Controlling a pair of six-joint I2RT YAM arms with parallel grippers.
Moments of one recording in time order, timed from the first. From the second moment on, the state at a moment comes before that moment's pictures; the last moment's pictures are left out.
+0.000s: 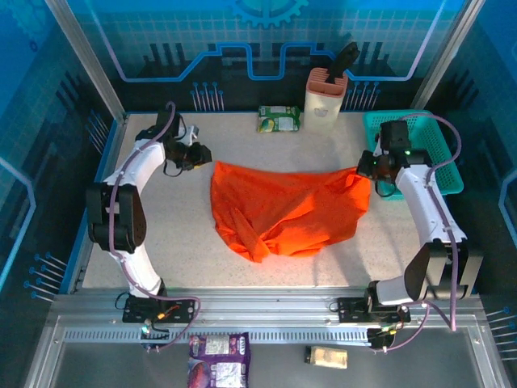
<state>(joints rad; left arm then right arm) -0.02 1.82 1.45 -0.73 0.47 -0.33 -0.01 1.41 1.27 -0.89 -0.05 0.35</state>
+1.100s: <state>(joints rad) -0.28 1.87 1.21 -0.58 0.27 -0.77 -0.02 1.26 1.18 -0.85 -0.11 0.39</state>
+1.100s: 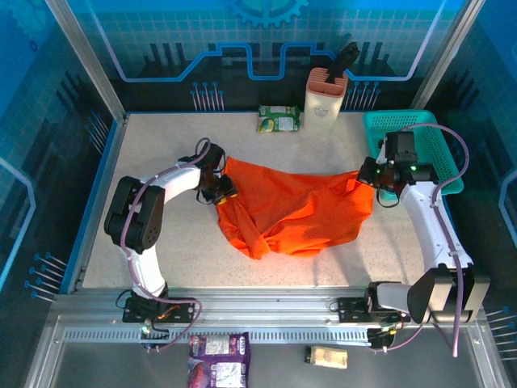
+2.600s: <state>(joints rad) 0.29 1.24 0.95 -0.62 0.77 -0.77 -0.03 0.98 0.96 -0.83 -0.33 0.58</state>
